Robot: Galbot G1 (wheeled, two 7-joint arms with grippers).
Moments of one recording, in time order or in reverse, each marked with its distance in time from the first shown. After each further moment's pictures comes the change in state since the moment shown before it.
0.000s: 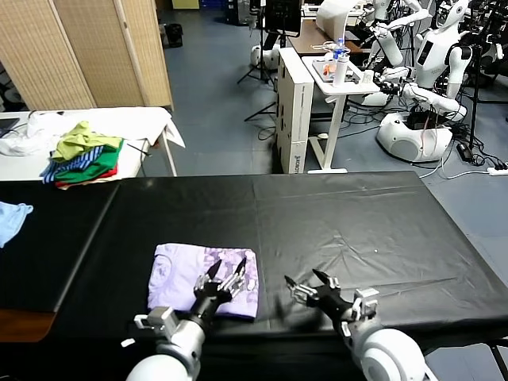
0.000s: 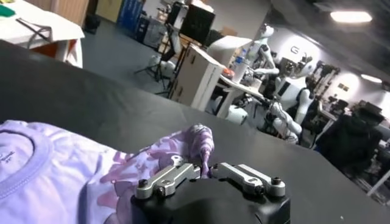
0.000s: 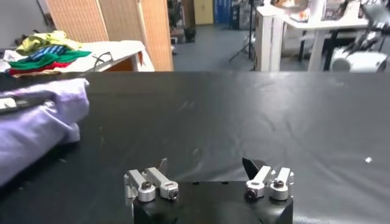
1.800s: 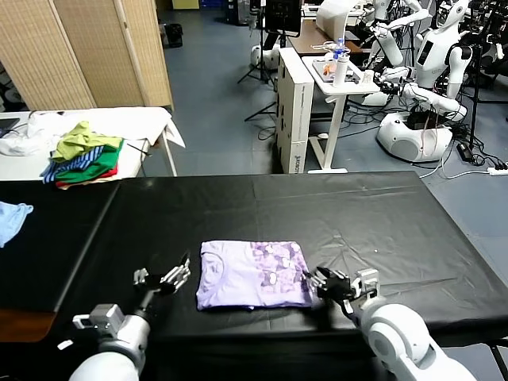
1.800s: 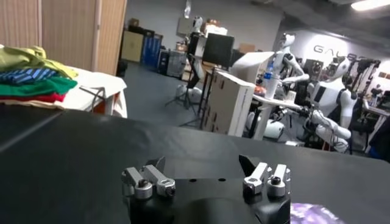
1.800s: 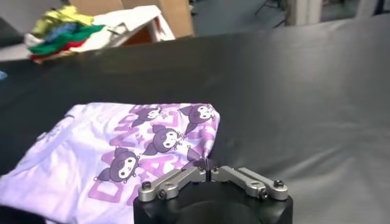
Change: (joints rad) left arm 0.033 0.145 -0.225 -0.027 -0.027 -0.044 -0.049; right arm 0.094 -0.102 0.017 -0.043 -0.001 -0.138 0.028
